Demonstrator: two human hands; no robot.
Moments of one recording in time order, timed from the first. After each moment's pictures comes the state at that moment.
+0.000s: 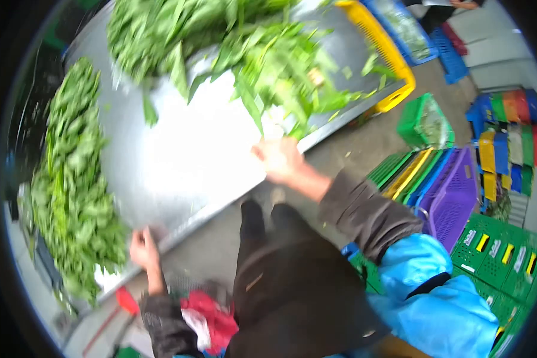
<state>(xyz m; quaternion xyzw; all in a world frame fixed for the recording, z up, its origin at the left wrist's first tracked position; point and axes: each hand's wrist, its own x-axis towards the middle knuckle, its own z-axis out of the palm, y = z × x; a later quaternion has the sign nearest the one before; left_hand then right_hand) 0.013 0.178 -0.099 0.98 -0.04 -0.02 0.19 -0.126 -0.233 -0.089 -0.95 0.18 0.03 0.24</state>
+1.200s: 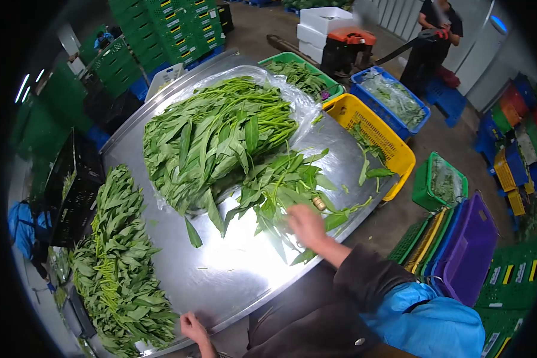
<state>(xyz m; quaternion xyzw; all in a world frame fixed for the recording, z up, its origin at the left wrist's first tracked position) 0.010 0.130 -0.097 0.87 0.05 0.05 0.49 -0.083 -0.343 -0.059 -0.87 0.28 -0.21 0.34</state>
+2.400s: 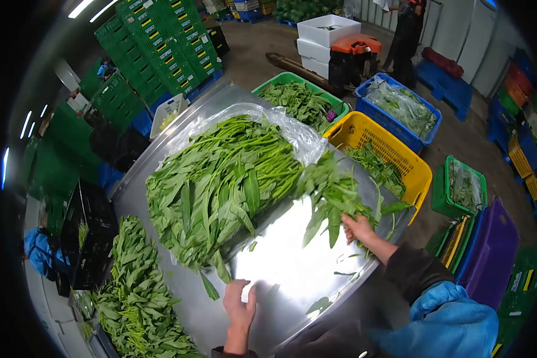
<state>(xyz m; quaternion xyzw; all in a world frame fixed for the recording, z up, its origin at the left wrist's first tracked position) 0.077 -0.182 0.010 0.83 -0.40 -0.01 0.40 -0.110 -0.523 -0.105 -0.50 0.49 -0.13 0.70</state>
